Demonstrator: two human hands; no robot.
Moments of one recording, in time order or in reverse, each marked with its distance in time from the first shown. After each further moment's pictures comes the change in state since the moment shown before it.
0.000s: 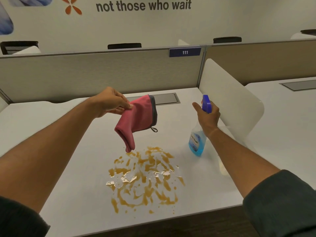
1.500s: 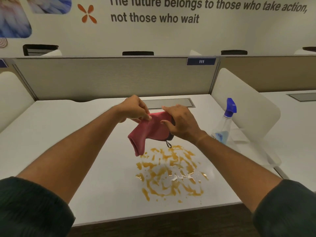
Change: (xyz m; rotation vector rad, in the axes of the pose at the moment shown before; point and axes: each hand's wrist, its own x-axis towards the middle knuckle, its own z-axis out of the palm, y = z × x) left_hand -0.053 -0.048 -0.048 0.237 -0.080 0.143; right_hand -0.155 -0.082 0.091 -0.660 -0.417 -1.133
